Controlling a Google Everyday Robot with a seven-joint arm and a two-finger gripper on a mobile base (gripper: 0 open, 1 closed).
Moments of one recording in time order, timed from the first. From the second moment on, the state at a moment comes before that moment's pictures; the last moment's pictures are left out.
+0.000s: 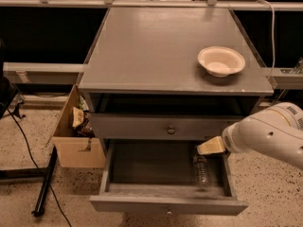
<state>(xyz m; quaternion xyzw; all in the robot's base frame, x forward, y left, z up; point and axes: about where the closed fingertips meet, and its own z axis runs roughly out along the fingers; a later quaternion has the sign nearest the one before) 0.514 -0.247 0.656 -0.13 0.96 -0.02 0.23</state>
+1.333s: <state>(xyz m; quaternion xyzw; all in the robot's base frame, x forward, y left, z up) 0.480 -0.276 0.558 -0.07 0.96 0.04 0.26</state>
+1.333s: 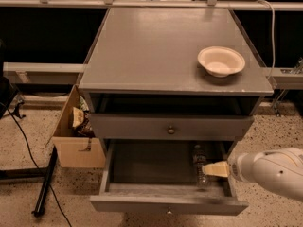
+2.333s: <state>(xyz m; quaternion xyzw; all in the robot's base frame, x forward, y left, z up) 0.495 -0.248 0.514 -0.06 0.94 0.14 0.32</state>
